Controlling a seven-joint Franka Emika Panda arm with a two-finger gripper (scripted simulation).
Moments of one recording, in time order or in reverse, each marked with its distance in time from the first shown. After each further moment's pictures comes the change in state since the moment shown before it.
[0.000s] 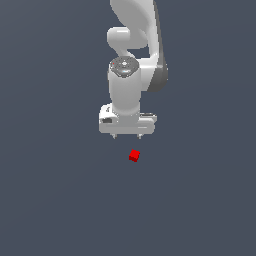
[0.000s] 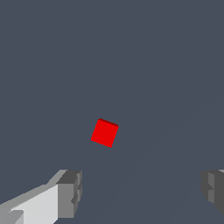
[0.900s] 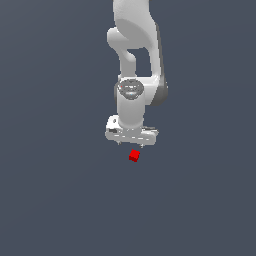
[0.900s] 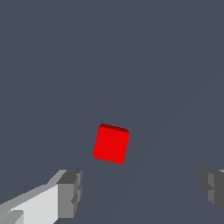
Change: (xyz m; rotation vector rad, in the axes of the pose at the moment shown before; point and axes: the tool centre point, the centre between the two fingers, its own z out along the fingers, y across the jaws) arm 0.000 -0.013 0.060 -0.008 -0.002 0.138
